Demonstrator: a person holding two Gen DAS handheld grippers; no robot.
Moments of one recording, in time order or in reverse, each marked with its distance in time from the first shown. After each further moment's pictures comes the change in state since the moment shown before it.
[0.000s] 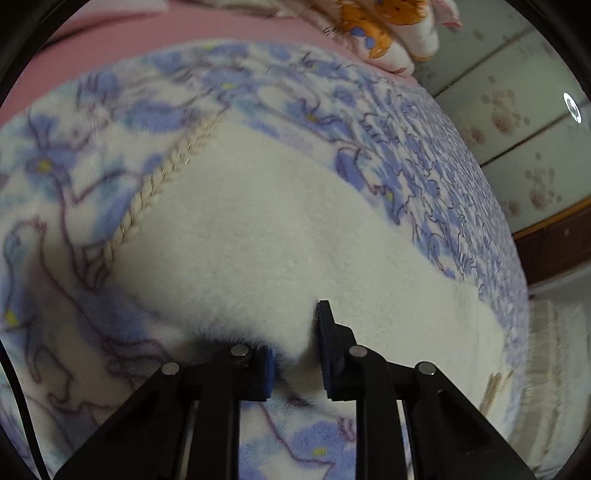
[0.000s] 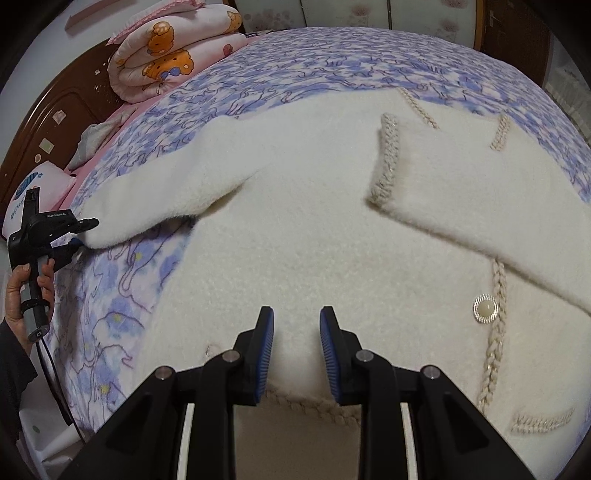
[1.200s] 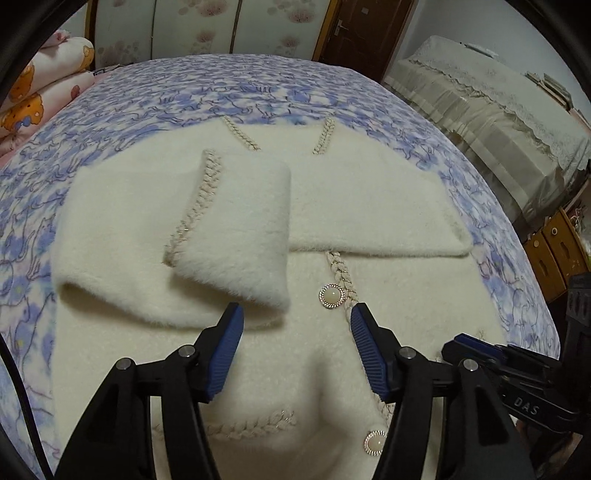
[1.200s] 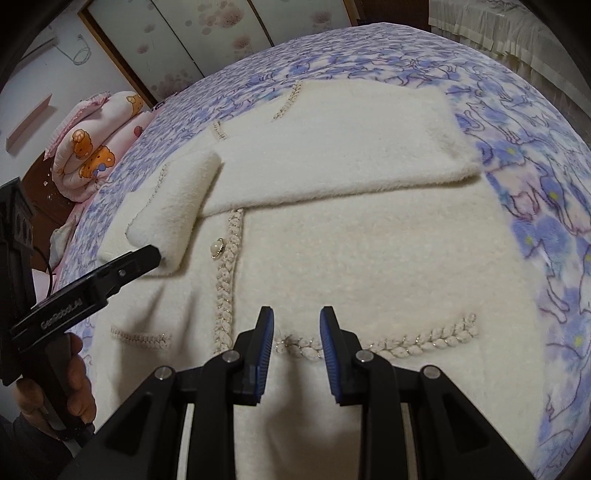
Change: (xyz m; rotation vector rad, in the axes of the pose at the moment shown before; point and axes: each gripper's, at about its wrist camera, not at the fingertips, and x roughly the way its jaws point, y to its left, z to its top) left arm -0.045 -0.317 -0.318 0.933 0.145 -0.271; right arm -0.082 -0.195 -0.092 0.348 -0.146 -0.020
